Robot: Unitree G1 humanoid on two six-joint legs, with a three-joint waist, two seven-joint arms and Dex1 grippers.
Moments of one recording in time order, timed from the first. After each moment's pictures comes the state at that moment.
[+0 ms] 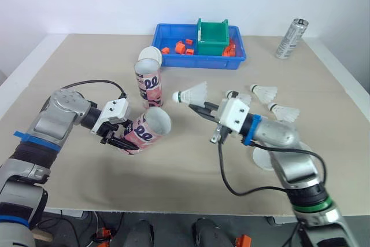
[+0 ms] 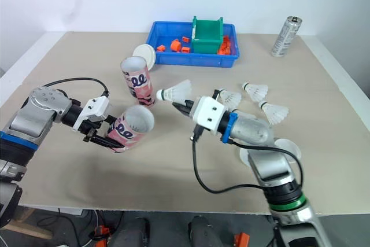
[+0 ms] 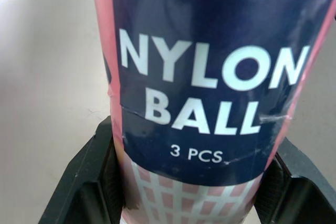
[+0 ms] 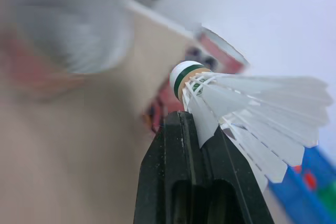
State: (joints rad) left arm -0.76 0.82 -0.30 0.35 -0.21 0.17 -1.61; right arm -0.47 -0.58 0.20 -0.27 0.08 -0.08 0.86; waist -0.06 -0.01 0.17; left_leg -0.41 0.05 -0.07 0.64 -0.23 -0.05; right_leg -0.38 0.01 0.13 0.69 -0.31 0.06
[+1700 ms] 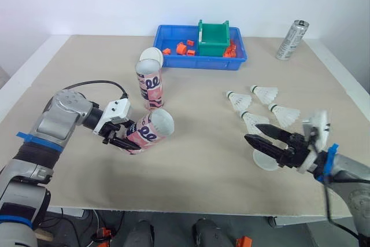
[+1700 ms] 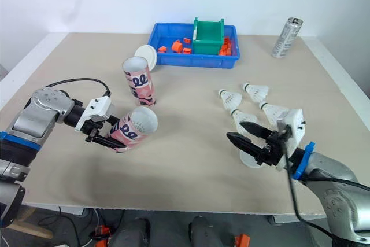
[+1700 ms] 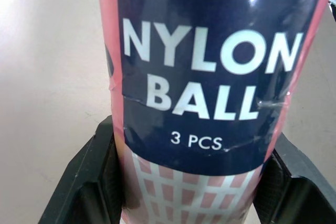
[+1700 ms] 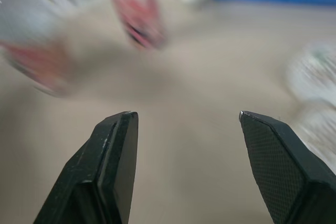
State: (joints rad) left arm -0.75 0.80 -0.29 0.34 -0.19 0.19 -1.60; right arm 0.02 -0.70 -0.30 -0.36 0.64 0.59 0.73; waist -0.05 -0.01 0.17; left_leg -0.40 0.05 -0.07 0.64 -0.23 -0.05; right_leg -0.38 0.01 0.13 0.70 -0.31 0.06
